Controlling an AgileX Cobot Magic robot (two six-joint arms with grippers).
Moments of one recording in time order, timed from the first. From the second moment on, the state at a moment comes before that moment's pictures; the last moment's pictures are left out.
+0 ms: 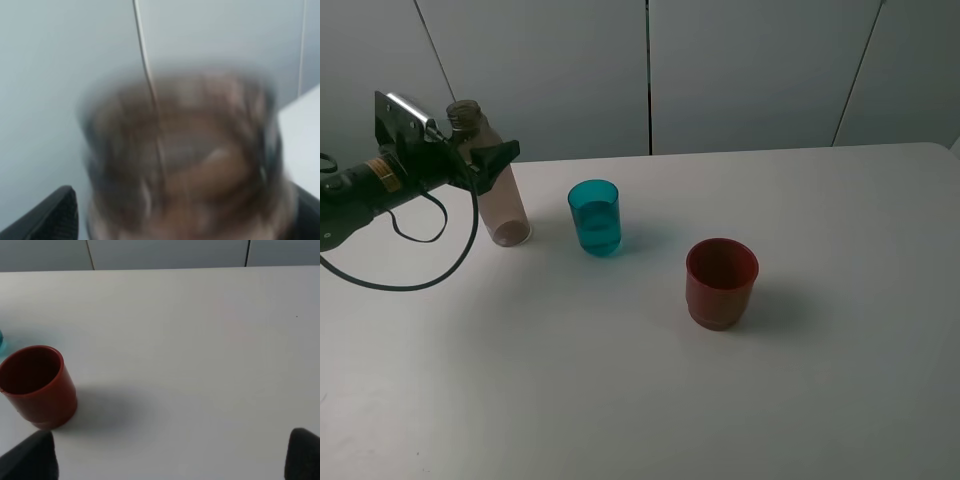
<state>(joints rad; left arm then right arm) 0.07 2.10 -0.89 0.79 -1.21 -0.20 0.00 0.00 -0.51 0.09 1.11 -0.03</state>
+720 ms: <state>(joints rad) -0.03 1.59 -0.89 0.85 -0.93 -0.47 0.00 0.00 -0.51 0.09 1.11 -0.03</state>
